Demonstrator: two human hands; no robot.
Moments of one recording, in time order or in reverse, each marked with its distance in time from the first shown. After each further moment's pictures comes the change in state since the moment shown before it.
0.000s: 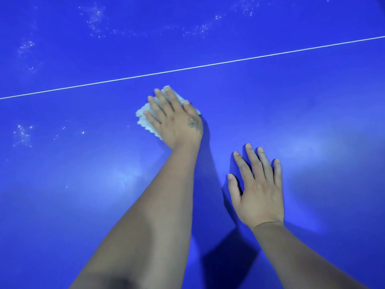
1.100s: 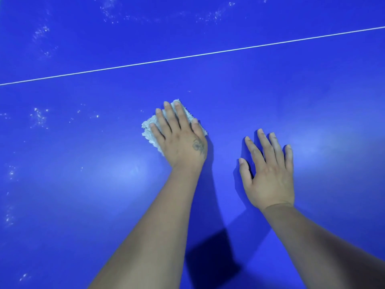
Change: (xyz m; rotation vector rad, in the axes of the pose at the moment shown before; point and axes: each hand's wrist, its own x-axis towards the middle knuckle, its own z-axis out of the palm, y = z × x) left_hand -0.067 -0.063 -0.013 0.021 -0.001 0.128; right_hand -0.001 -0.001 0.000 -0.017 -0.010 0.003
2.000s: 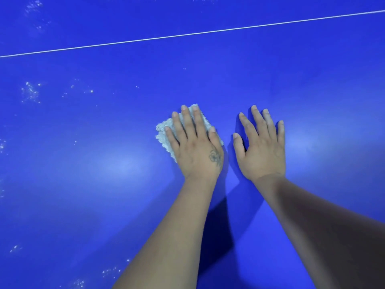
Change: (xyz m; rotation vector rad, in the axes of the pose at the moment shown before) left_hand -0.099 0.016 0.000 -0.051 -0.045 0.069; right_hand -0.003 -0.001 0.002 -0.020 0.015 0.006
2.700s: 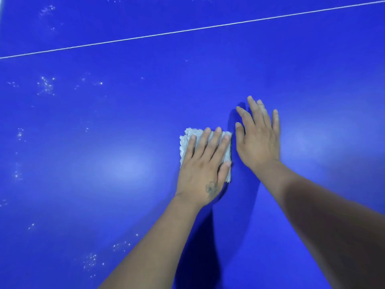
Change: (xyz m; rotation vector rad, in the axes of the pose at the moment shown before) left_hand -0.081 -0.053 -0.024 0.048 -0.155 0.594; right_hand -0.021 -0.013 -0.010 0.052 0.048 -0.009
